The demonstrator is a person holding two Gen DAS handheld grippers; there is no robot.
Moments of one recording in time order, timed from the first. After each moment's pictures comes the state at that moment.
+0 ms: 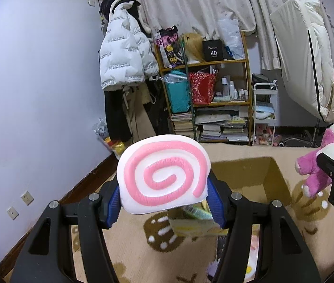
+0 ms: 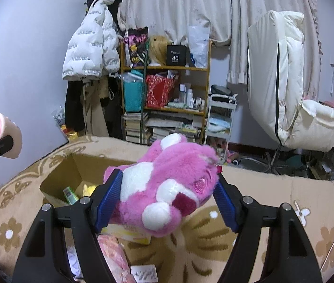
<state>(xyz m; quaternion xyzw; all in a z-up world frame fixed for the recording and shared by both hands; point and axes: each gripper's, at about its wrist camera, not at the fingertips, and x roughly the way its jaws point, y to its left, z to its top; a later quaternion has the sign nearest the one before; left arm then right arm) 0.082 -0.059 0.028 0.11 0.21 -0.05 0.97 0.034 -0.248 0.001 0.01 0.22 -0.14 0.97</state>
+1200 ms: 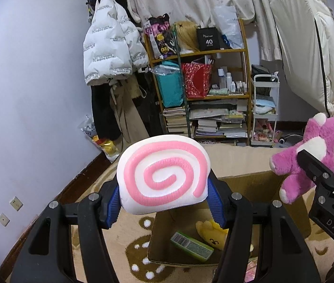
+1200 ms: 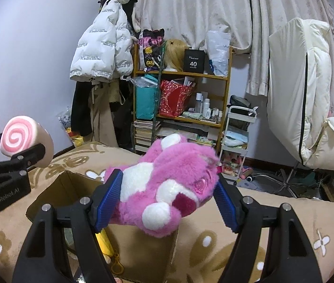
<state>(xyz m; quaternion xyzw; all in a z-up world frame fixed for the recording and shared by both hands) 0.177 -0.093 -0.007 0.12 0.24 -0.06 0.96 0.131 -0.238 -0.016 -0.01 0.20 -0.10 0.97</state>
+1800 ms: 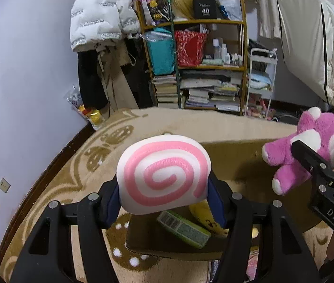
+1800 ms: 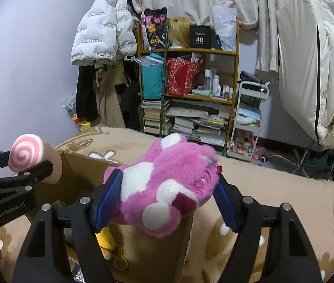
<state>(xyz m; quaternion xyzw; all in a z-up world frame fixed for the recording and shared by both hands) 0.201 -0.091 -0.063 0.10 0.33 -0.08 0.94 0.156 -0.249 -0.062 0.02 0.25 -0.08 0.96</state>
